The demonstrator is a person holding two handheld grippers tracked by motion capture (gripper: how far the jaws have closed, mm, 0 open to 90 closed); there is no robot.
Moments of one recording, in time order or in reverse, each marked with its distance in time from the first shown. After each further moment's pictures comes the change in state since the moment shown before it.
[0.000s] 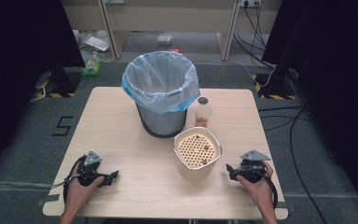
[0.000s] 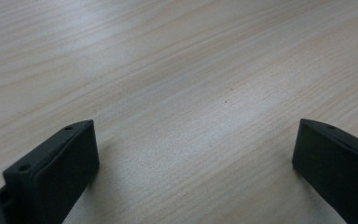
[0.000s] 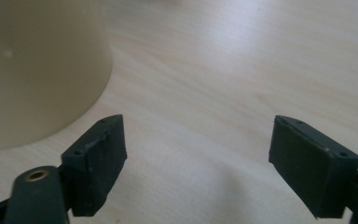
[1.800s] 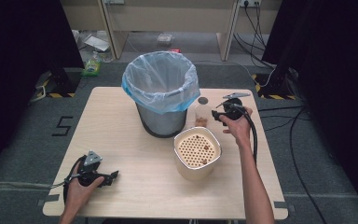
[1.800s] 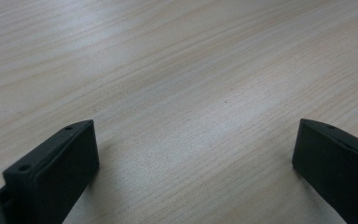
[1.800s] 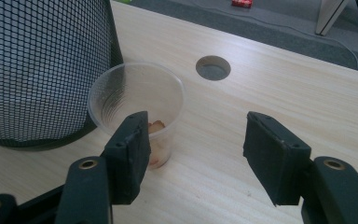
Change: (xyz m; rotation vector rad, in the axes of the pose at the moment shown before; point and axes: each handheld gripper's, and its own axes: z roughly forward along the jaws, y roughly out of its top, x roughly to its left) left arm 0.000 0.000 0.000 0.001 0.000 0.000; right arm -0.029 0.175 0.078 -0.017 0.039 0.046
